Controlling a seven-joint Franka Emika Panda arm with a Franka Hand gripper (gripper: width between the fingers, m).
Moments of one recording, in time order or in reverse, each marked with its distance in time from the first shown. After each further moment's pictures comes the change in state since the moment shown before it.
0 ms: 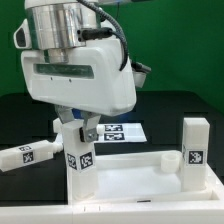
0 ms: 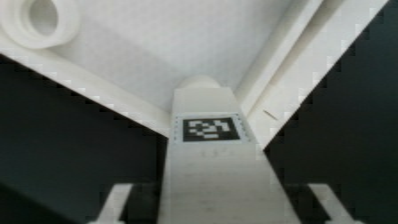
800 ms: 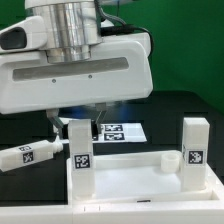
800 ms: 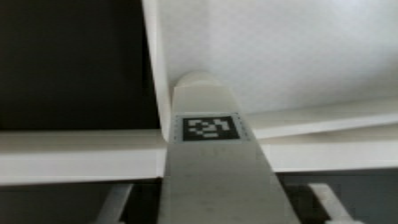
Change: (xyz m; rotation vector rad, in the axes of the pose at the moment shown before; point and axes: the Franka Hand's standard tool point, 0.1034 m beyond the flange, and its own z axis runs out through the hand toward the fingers) arm -0.003 0.001 -0.001 -0.007 -0.013 -0.900
